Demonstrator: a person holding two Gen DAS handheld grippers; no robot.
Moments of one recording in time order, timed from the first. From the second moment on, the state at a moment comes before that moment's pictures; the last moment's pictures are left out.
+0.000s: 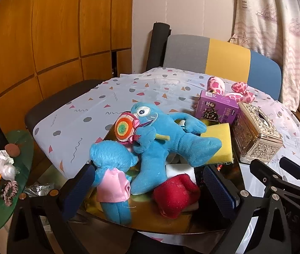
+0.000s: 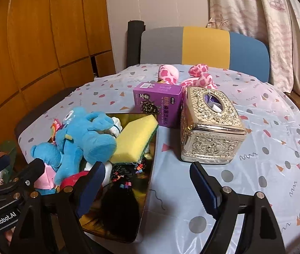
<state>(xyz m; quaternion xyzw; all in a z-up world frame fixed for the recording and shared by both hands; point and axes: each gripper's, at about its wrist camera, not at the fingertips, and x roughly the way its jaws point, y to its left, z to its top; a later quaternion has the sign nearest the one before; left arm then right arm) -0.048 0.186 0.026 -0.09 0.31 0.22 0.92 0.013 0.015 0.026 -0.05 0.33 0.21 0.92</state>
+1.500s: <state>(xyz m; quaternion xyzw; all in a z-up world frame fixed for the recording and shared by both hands) -0.049 0.189 0.019 -0.10 0.32 0.23 0.91 0.013 0.010 0.022 -0.05 0.34 0.21 0.92</state>
